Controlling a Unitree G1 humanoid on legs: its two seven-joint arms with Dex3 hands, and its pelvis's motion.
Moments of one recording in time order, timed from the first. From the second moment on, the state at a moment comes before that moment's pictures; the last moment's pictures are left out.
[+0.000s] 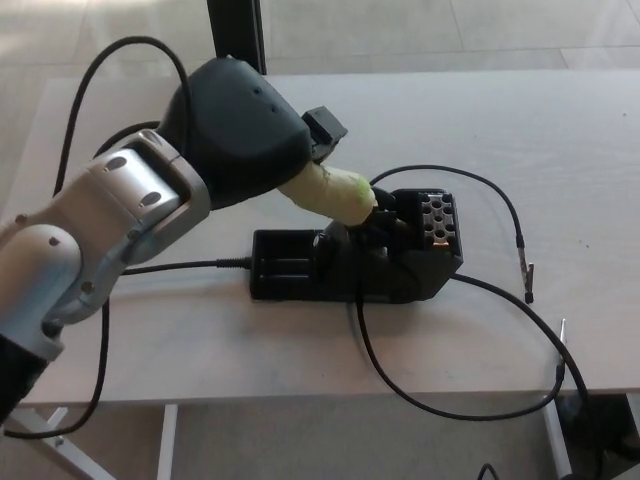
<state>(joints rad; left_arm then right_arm) -0.65 0.64 -0.50 0.00 1.08 -0.17 -0.28 -0.20 -0.93 -0.31 1.22 0.04 -0.13 0.20</state>
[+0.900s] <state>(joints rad) -0.56 0.65 -0.33 0.18 0.96 -0.27 0.02 -0.23 -0.94 -0.39 1.25 0.06 -0.13 0.11</state>
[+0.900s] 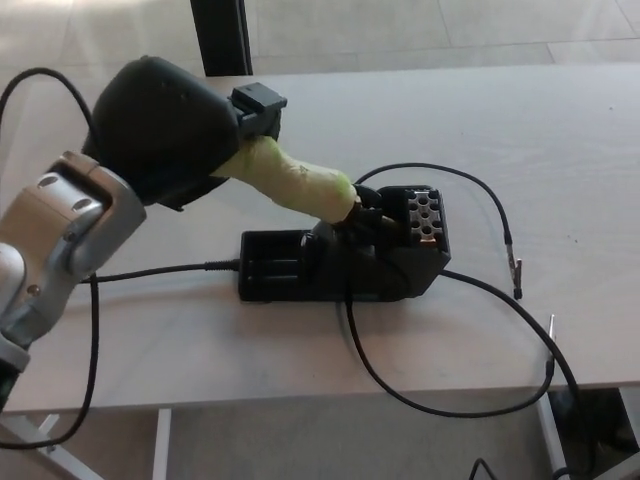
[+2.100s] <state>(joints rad) -0.38 0.71 -0.21 0.07 0.87 -0.24 -0.05 -0.23 -0.94 -0.40 1.25 0.07 -0.14 0.06</state>
